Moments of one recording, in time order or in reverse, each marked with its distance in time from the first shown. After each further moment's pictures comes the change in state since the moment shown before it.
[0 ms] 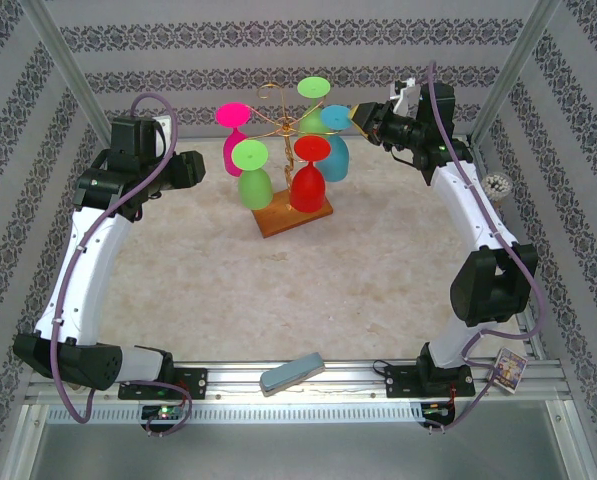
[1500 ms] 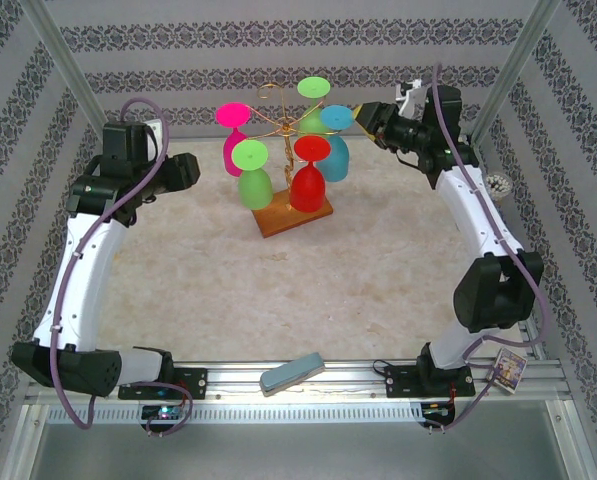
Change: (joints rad) left arm 0.039 -0.034 -0.043 0.014 0.034 -0.026; right arm -0.007 -0.039 -0.033 -0.009 0.012 -0.051
